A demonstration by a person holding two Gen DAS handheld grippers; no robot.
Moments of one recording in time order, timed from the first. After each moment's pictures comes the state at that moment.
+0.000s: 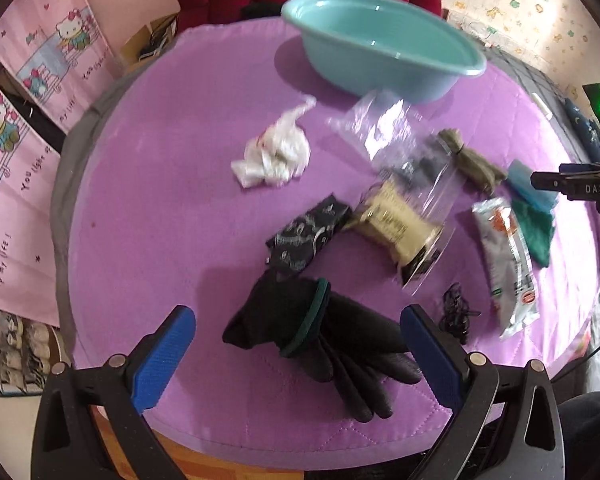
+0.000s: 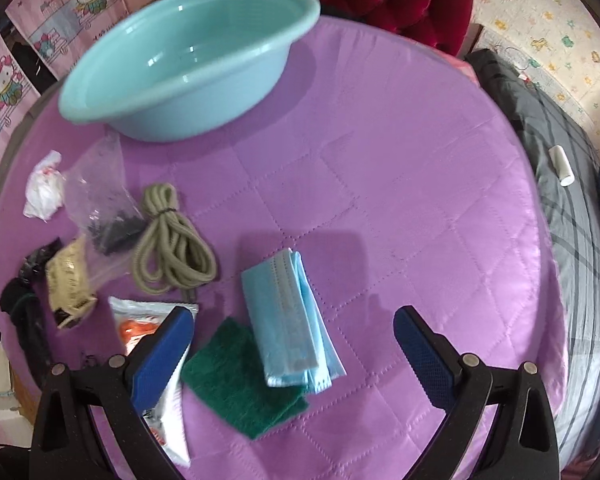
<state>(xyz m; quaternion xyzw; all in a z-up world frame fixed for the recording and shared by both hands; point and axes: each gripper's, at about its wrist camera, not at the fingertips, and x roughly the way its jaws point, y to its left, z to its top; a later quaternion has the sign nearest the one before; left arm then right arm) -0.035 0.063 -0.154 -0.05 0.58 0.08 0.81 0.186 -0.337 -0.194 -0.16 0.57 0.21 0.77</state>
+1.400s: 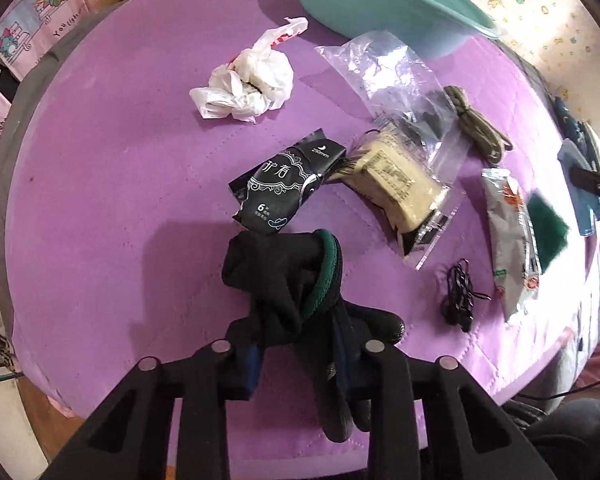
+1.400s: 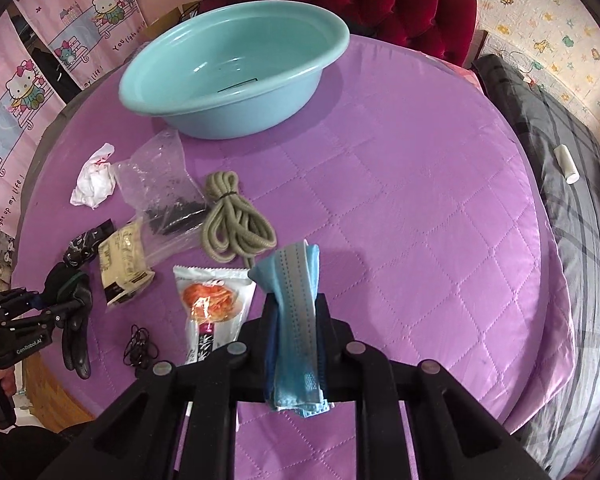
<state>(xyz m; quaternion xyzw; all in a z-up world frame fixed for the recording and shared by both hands) -0.017 0.074 -0.222 -0.11 0.62 0.04 0.78 0.134 -0.341 -0.152 -0.14 0.56 0.23 0.78</state>
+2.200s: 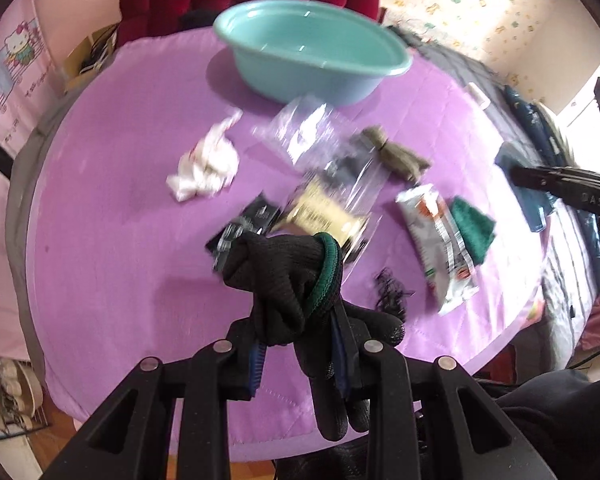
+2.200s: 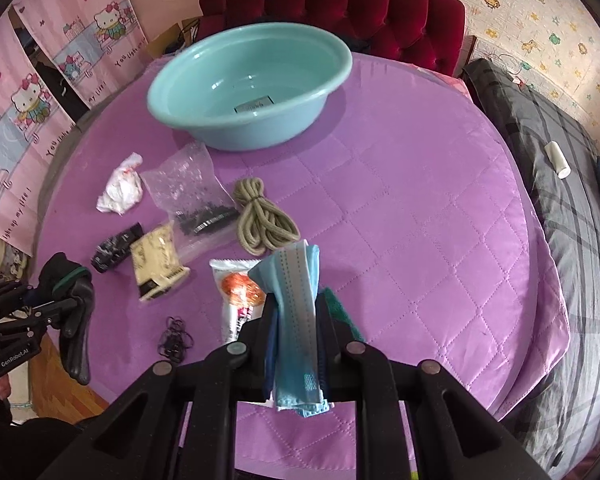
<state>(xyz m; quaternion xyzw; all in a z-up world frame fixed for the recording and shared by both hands) -0.038 0.052 -0.141 -0.07 0.56 -0.04 0.82 0.102 -0.338 -0.116 -0.11 0.55 0.23 0.80</state>
